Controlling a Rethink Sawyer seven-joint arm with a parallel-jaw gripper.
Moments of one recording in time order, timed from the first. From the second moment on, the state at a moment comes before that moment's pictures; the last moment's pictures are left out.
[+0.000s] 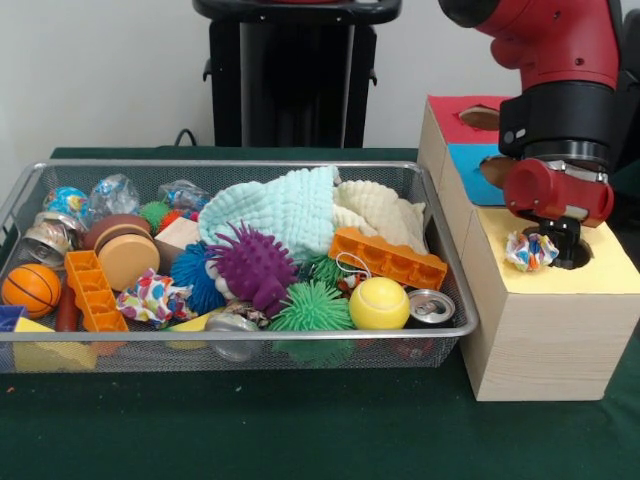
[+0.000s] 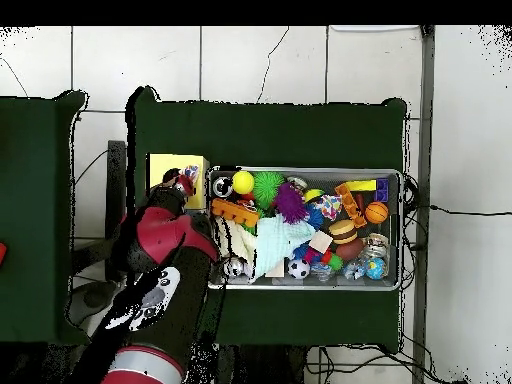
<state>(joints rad) 0.35 -0.35 -0.35 1.46 -0.08 -0.17 1.66</state>
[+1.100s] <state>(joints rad) 0.32 -0.37 -0.32 1.46 -0.11 -0.18 1.66</state>
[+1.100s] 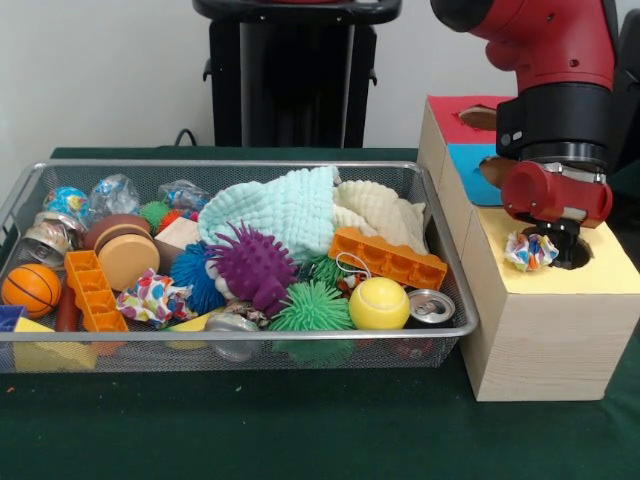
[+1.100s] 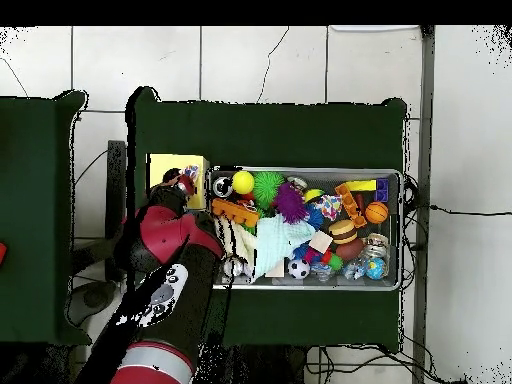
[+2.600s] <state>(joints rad) 0.23 -0.41 -0.22 1.48 -0.11 -0.08 1.66</state>
